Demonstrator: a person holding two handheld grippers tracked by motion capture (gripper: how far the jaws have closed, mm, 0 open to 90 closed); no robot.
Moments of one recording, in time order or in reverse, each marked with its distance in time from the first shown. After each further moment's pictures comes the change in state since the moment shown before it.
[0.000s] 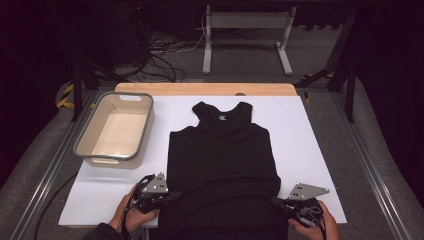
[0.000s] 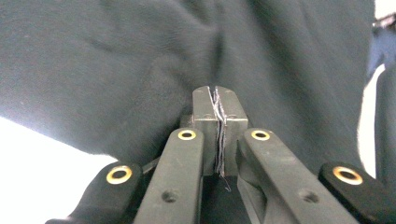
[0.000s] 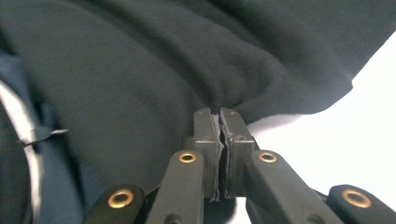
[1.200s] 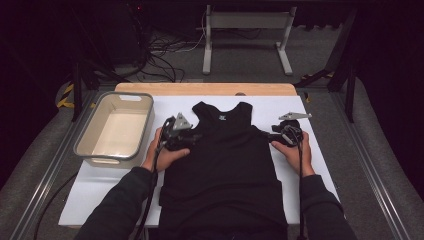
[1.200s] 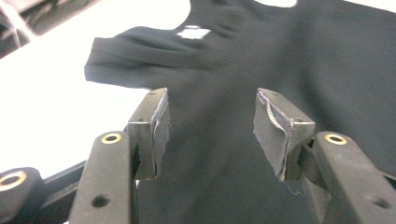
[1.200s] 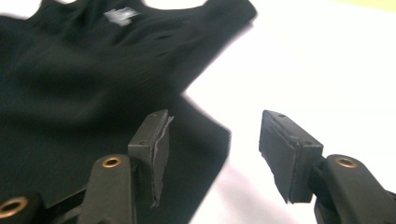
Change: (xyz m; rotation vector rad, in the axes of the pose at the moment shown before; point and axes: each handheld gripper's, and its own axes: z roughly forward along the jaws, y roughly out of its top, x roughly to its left) left arm 0.141 0.127 0.058 -0.120 0.315 -0.150; right arm -0.167 0.115 0.090 -0.121 -0.211 0.241
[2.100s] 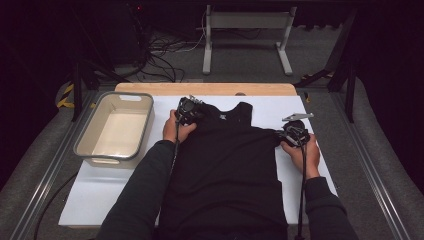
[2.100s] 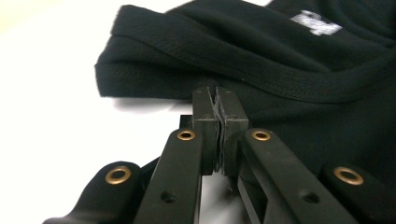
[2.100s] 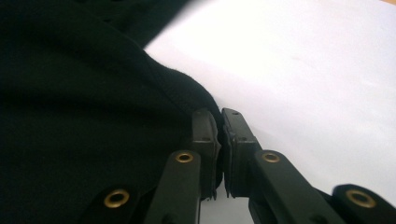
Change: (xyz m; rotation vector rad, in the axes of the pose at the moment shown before) left arm 0.046 0.025 0.082 0.159 0.032 -0.096; right arm -0.004 -0.003 -0.022 0.129 -0.141 -0.067
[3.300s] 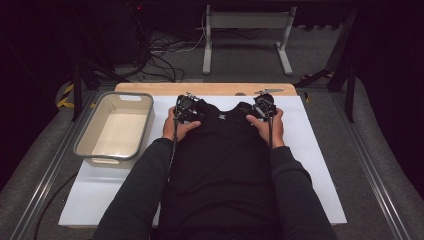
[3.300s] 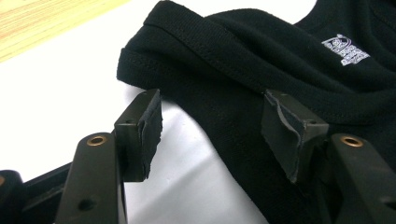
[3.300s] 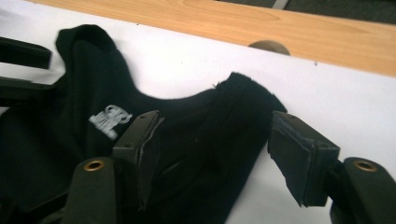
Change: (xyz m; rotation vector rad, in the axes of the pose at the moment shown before) left arm 0.007 0.002 0.003 -0.016 0.029 -0.084; right arm 0.031 0.096 0.079 -0.119 0.095 0.134
